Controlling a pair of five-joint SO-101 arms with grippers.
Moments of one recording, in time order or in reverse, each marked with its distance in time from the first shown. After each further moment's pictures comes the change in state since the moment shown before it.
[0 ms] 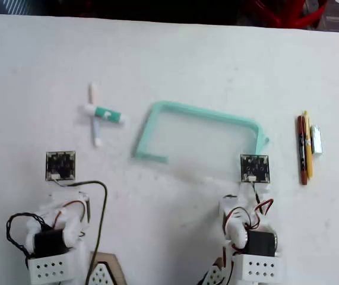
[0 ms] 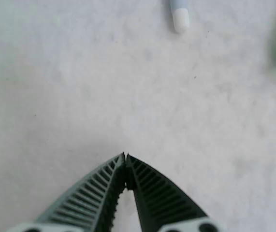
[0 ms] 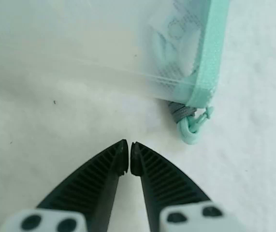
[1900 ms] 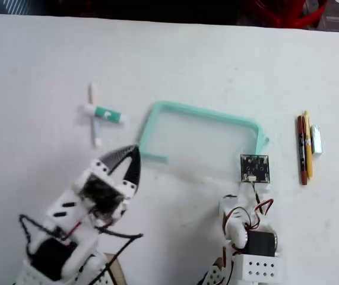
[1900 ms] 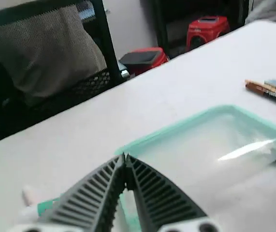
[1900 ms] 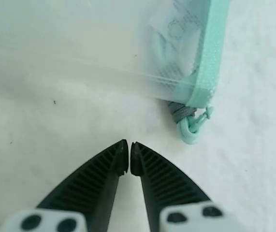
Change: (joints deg) left arm 40.4 -0.1 -13.7 -25.2 -9.1; right arm 0.0 0.0 0.0 0.0 0.0
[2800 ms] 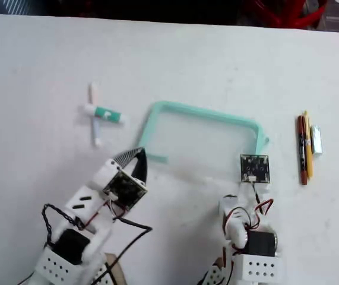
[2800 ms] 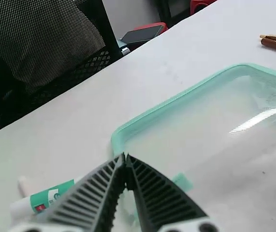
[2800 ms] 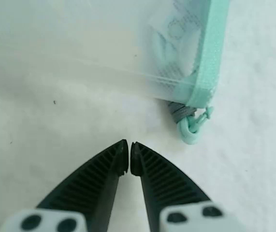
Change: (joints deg) left arm -1.8 0.2 14.0 -12.2 -5.1; right arm 0.0 0.0 0.0 0.0 0.0
